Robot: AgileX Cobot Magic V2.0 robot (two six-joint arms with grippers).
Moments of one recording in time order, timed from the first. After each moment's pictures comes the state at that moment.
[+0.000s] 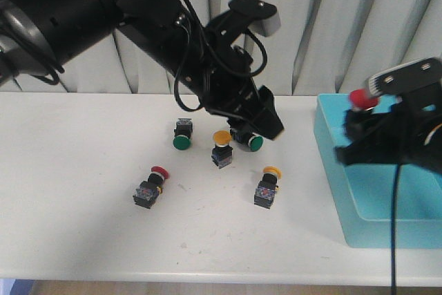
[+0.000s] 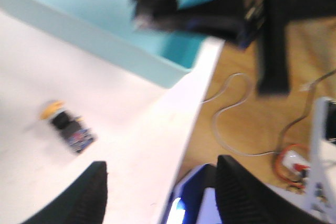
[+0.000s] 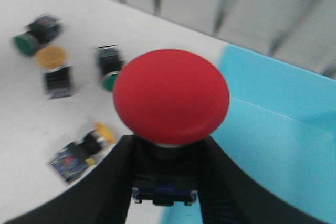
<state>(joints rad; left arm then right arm) -0.60 1.89 -1.95 -0.50 1.20 0.44 0.18 1.22 -0.76 0.06 0.19 -0.24</state>
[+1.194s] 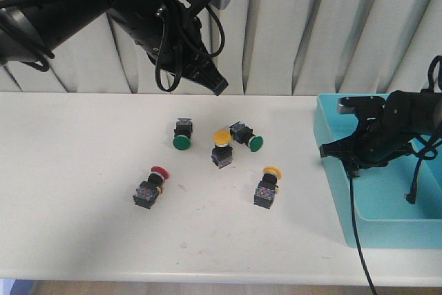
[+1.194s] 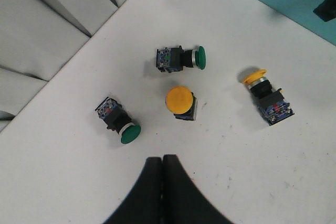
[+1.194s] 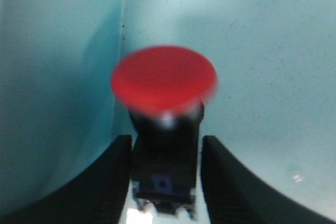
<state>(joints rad) -0.59 1.89 -2.02 0.10 1.14 0.17 0.00 2.05 -1.30 0.06 0.51 -0.10</state>
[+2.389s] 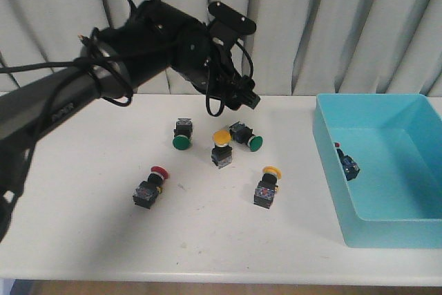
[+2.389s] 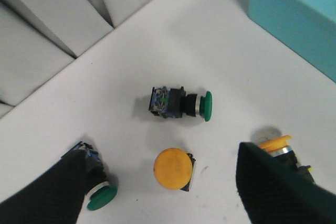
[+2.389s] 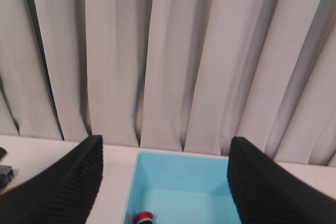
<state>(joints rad) -0.59 2.14 -2.03 0.11 0.81 0.00 0.00 0.71 -0.74 0.04 0.23 -0.12</state>
